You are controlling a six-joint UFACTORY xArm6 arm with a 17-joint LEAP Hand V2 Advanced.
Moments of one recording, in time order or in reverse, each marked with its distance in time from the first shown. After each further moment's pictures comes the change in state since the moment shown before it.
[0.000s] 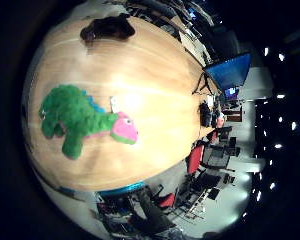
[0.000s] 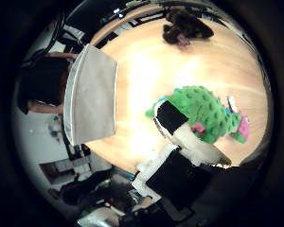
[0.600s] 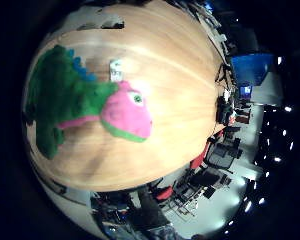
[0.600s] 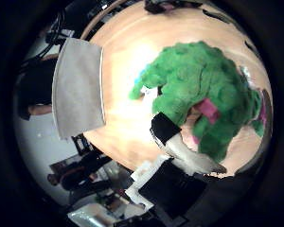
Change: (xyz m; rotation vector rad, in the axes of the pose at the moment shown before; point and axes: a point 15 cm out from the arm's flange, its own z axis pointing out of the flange) arm 0.011 0.025 0.076 -0.181 -0.103 -0.006
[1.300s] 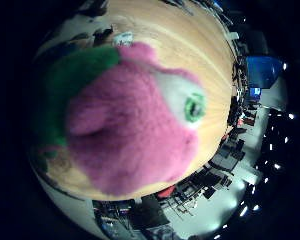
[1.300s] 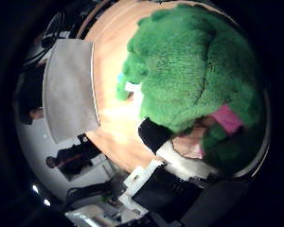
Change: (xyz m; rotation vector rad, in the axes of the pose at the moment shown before) arm -0.004 -0.014 0.044 -0.059 -0.040 -0.012
